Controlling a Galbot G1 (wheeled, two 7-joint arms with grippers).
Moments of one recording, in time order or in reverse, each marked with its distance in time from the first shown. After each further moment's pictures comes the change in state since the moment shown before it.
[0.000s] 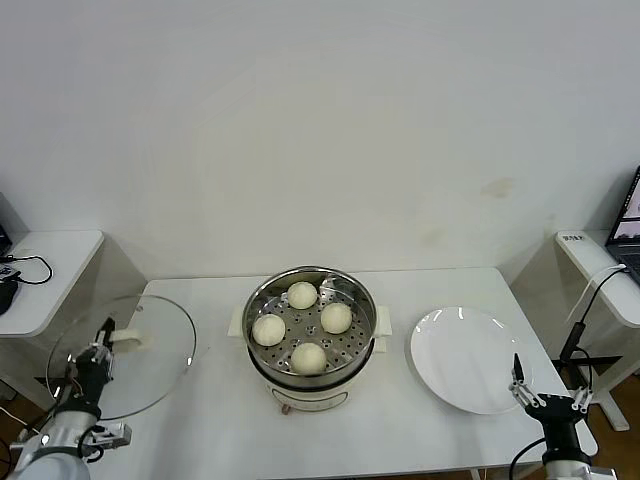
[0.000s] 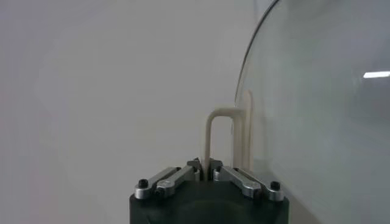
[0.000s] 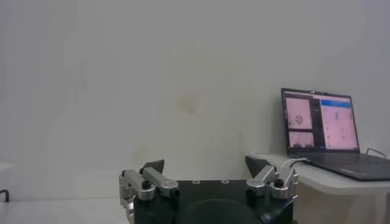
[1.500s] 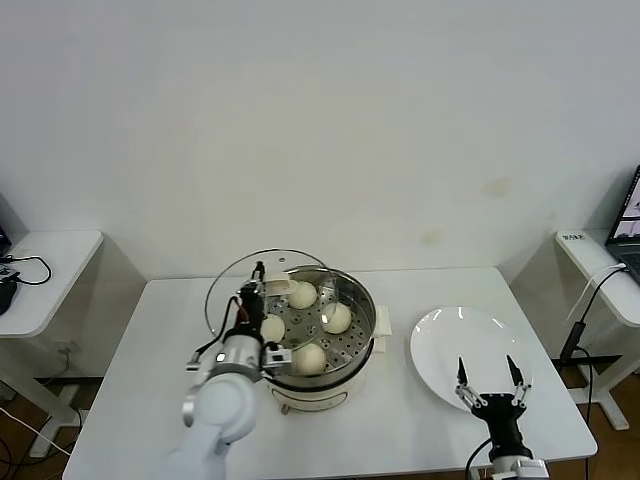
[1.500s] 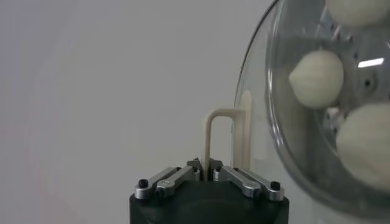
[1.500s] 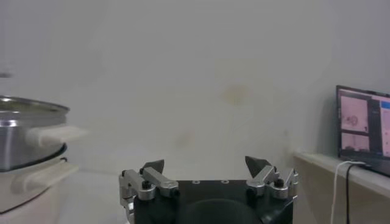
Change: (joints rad) left arm -0.471 -0.250 0.656 -0.082 0.293 0.375 0.420; right arm 0.040 0.064 -0.159 -0.039 -0.228 0.011 0.021
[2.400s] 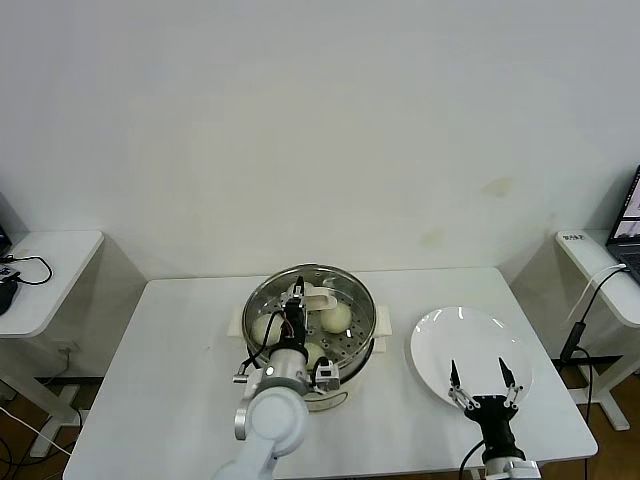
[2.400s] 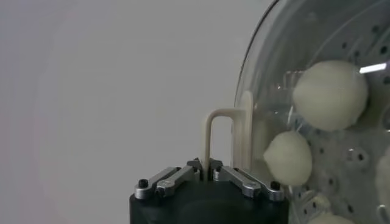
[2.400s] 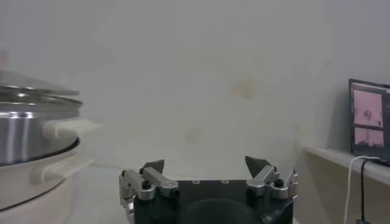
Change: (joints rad) left arm 0.037 -0.167 0.081 0.065 0.172 -0.012 0.007; right arm -0.002 -0.001 -0.022 -0.012 -0.005 0.005 0.000
